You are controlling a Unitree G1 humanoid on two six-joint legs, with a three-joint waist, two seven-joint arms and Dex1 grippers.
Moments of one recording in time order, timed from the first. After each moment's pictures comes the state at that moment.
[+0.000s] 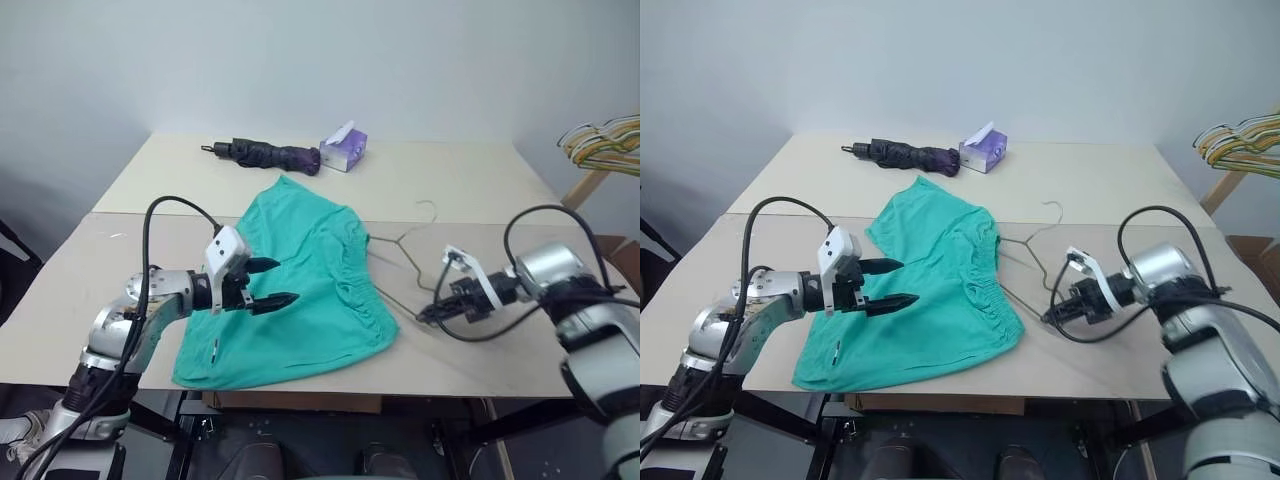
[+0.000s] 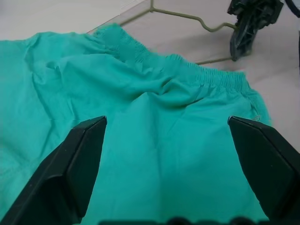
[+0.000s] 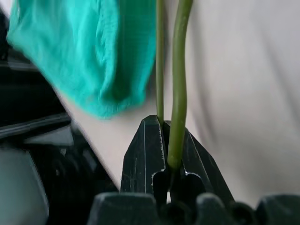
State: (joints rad) left arm -0.35 0.66 -0.06 -0.17 -0.46 0.61 -0.95; right arm -0.96 -0.74 0.54 0.86 0.33 1.04 1.46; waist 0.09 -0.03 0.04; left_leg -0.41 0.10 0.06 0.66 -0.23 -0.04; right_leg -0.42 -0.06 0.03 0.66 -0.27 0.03
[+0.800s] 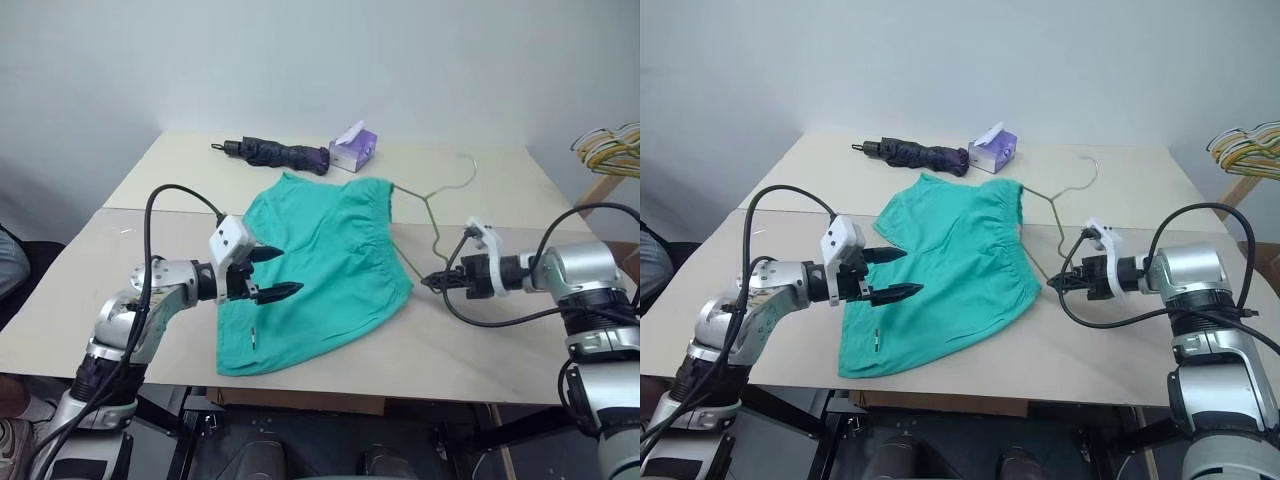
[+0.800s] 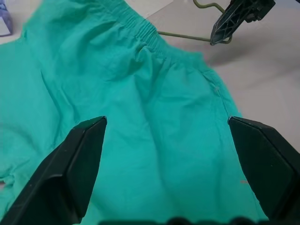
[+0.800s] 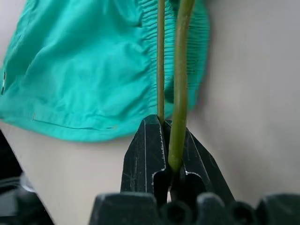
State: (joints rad) left arm -0.43 0.64 -0.06 -0.14 -0.44 0.59 -0.95; right arm -0.76 -0.76 0.13 0.41 0.33 1.02 1.15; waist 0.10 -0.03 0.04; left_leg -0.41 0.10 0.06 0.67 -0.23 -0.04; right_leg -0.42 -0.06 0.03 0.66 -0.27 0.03
